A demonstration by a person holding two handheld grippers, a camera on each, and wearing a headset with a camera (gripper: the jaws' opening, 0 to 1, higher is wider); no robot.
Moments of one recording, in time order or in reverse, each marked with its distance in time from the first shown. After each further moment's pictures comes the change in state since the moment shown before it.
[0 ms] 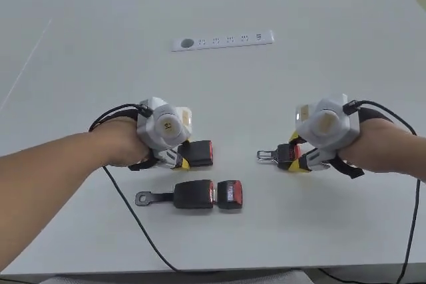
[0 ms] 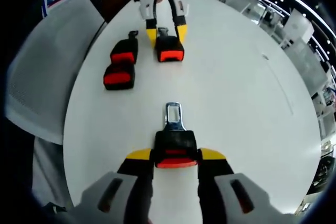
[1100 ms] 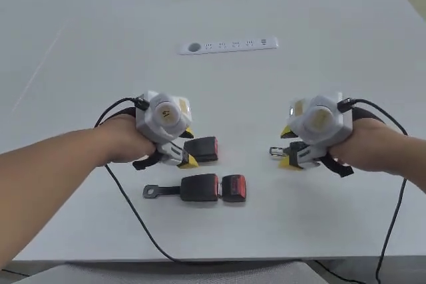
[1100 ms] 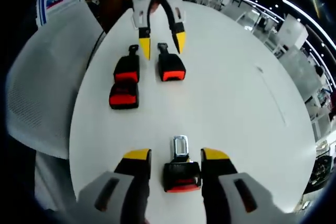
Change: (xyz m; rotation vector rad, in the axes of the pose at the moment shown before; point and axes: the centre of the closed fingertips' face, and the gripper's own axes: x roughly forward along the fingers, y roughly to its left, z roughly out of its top) left arm -0.021 -0.004 0.011 -0.136 -0.087 0.043; right arm -0.012 0.001 0.010 0.008 -0.046 -0.060
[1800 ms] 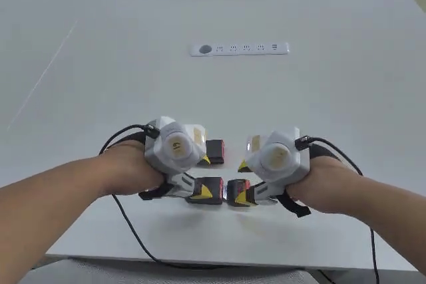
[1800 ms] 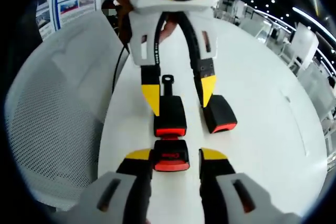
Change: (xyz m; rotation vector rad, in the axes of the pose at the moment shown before) left arm -0.025 -0.055 0.024 0.005 -0.075 -0.028; right arm 0.030 0.078 0.096 -0.038 -0.138 0.127
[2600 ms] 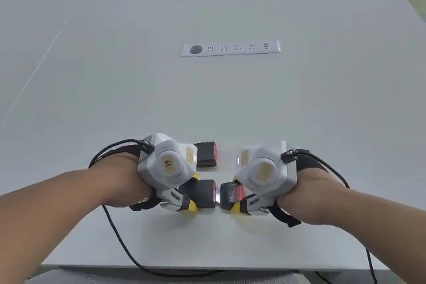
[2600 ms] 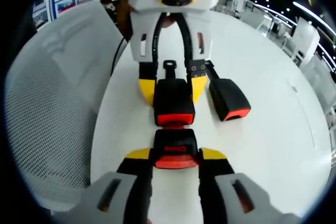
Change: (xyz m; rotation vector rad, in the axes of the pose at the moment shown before) left arm 0.038 -0.026 -0.043 0.074 0.088 -0.127; right arm 0.032 0.009 -0.025 0.023 0.050 0.027
